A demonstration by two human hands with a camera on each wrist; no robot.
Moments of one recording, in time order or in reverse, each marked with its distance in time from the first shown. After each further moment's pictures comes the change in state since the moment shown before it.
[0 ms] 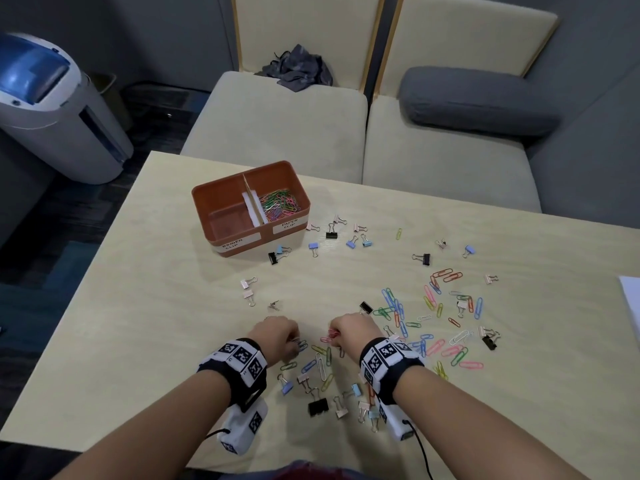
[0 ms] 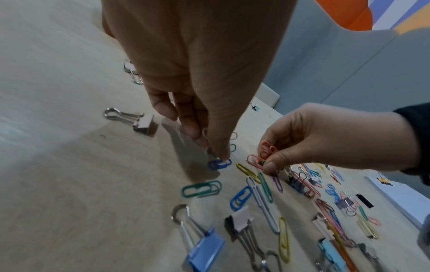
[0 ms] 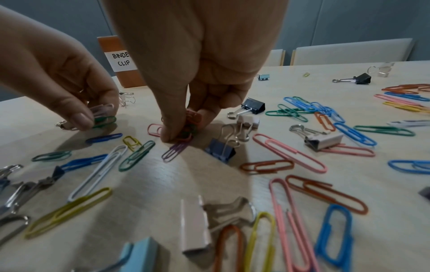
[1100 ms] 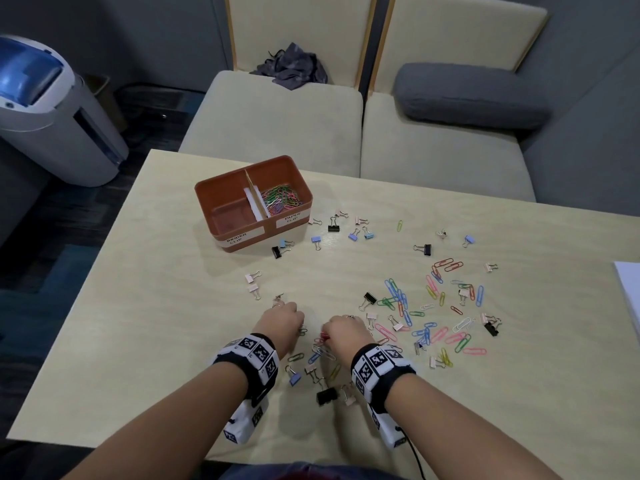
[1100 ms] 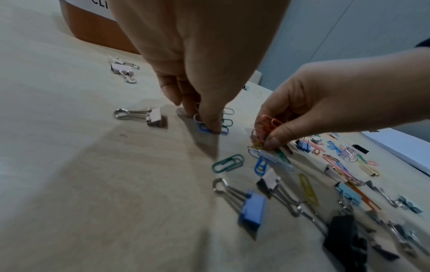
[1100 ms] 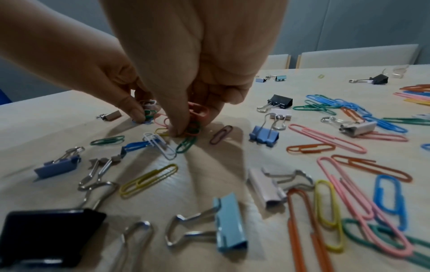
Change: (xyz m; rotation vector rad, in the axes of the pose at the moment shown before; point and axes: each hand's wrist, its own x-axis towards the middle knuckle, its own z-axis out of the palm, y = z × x) left_hand 0.005 -0.003 0.011 0.358 0.085 0.049; right_hand -0.011 -0.033 0.021 0.005 0.058 0.012
